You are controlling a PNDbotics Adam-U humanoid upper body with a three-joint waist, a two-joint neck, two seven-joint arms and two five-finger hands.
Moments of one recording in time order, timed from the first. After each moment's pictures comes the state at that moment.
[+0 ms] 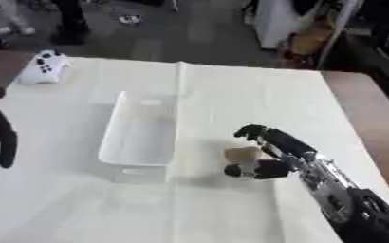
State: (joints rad) left arm -0.30 0.57 -0.18 -1.98 0.69 -0.30 -0.32; right arm -0.48 -0.55 0.24 -1.35 0.67 -0.13 0.27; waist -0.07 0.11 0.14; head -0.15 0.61
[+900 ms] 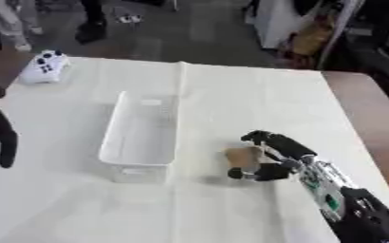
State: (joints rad) left arm -0.30 0.57 -0.18 -1.98 0.69 -0.30 -0.32; right arm -0.50 -0.51 0.23 -1.24 0.75 -0.11 0.26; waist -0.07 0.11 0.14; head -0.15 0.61
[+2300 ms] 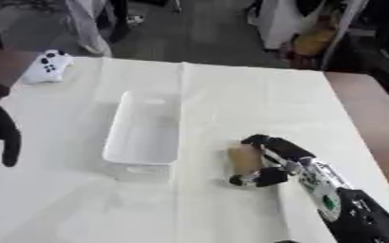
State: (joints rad) left arm -0.30 0.57 -0.18 -1.98 0.69 -0.30 -0.32; right arm -0.53 -0.49 0.23 -1.18 0.78 -0.13 0.30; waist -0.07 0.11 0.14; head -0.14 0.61
